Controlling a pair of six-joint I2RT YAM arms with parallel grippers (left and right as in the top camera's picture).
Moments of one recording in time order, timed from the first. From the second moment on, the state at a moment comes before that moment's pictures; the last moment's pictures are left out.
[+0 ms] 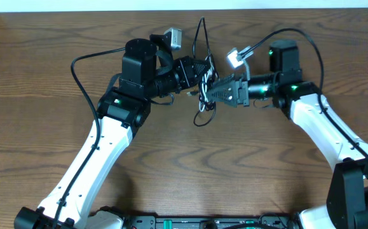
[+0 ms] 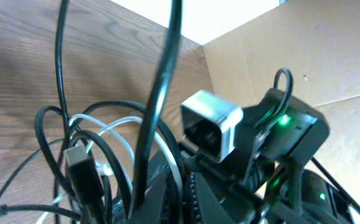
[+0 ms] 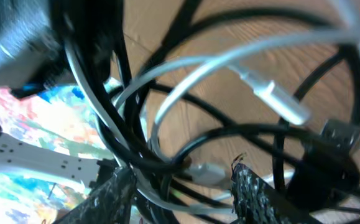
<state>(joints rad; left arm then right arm) -0.37 1.40 1.17 -0.17 0.62 -0.81 0.24 1.65 1.10 -0.18 -1.28 0.20</state>
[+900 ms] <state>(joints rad) -0.34 1.40 1.17 -0.18 0.61 -0.93 0.40 1.65 1.10 -0.11 -1.07 0.16</state>
